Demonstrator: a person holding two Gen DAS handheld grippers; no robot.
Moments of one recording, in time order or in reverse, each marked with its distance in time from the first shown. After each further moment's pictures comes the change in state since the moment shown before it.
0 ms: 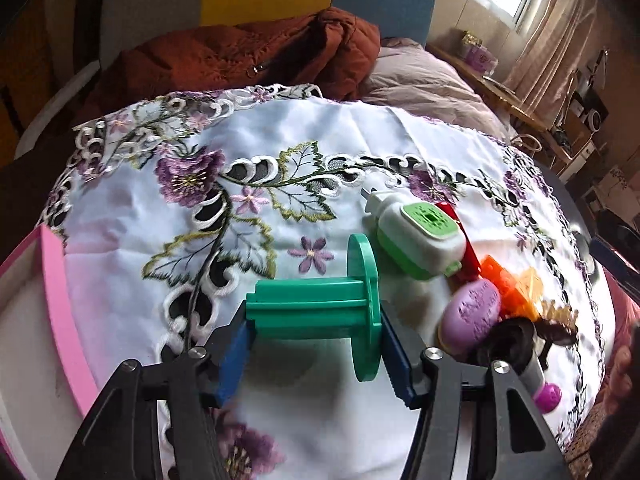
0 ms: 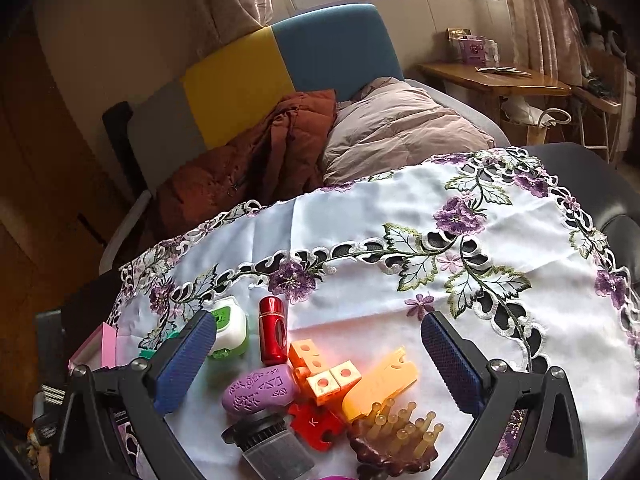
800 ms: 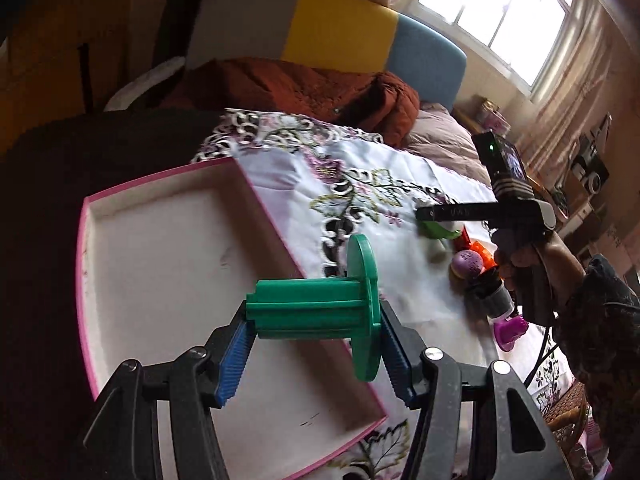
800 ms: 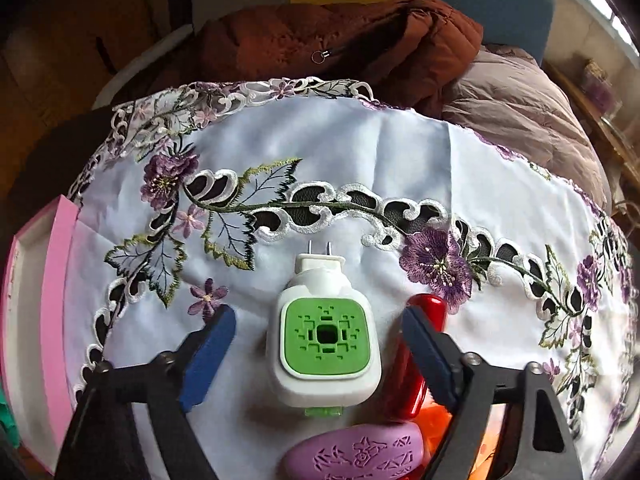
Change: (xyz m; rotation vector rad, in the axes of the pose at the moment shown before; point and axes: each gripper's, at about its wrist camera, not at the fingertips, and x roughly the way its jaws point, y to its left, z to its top) left arm -0.143 0.107 -0.098 -0.177 -0.151 0.009; right arm 0.145 0.133 -0.010 -0.450 0.415 -0.061
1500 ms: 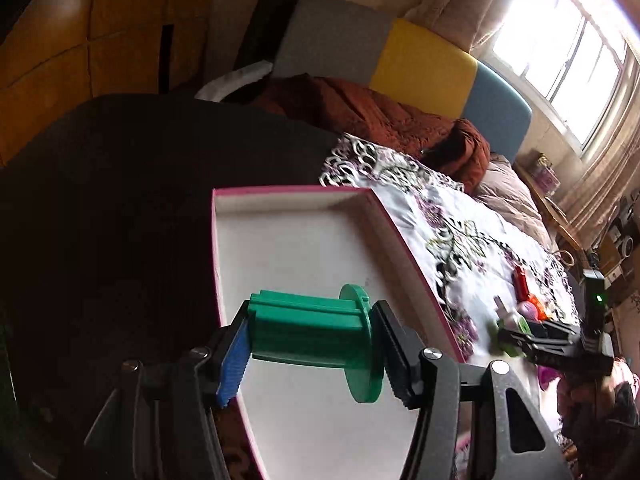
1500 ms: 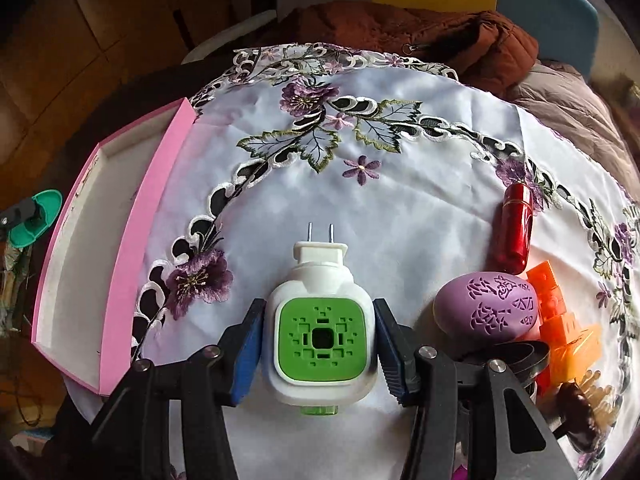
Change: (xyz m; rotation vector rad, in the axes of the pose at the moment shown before) left arm -0.022 0.105 0.010 -0.172 -0.081 0.131; right arm -0.037 0.059 -0.098 -0.123 -0.043 0.180
